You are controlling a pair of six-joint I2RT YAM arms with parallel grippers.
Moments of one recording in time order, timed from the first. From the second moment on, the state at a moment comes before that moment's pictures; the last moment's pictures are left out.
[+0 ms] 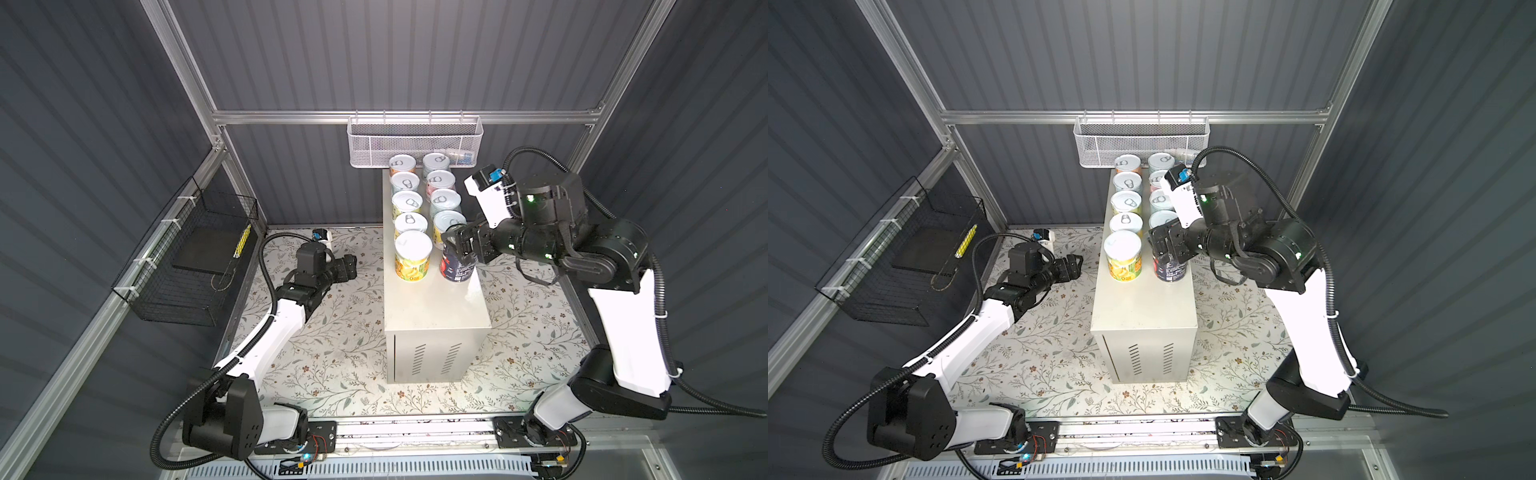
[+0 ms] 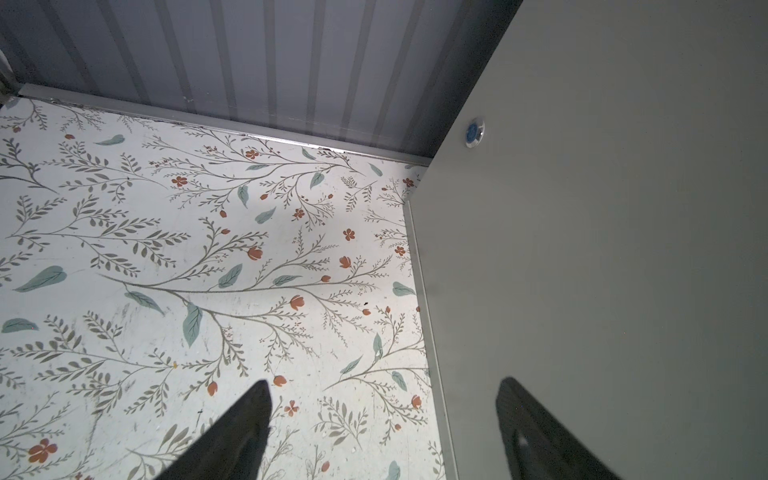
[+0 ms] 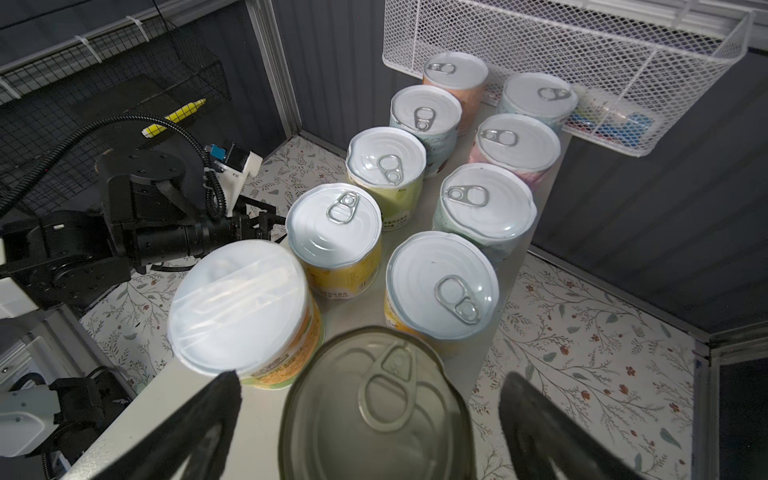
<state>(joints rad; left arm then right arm) -0.28 1.33 0.99 -0.16 0.05 -0.32 0.77 1.58 2.47 -1.37 0.12 0.08</state>
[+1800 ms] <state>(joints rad) -0.28 1.35 1.01 -0.18 0.11 -0.32 0.72 1.04 1.46 -0.81 0.09 0.07</state>
